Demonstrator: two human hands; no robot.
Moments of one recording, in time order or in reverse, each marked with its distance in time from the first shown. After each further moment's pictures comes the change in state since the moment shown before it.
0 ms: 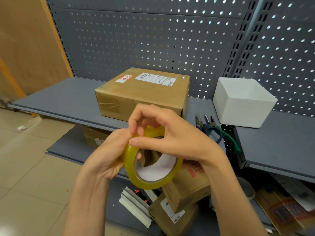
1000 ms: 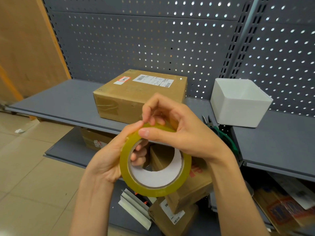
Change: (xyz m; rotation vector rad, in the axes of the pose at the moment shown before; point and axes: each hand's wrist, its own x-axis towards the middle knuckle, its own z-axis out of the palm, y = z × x) left_hand -0.005 0.005 0.011 -0.328 -0.291 -0.129; right_hand -0.011 -0.002 -0.011 0.189 0.101 -0.039
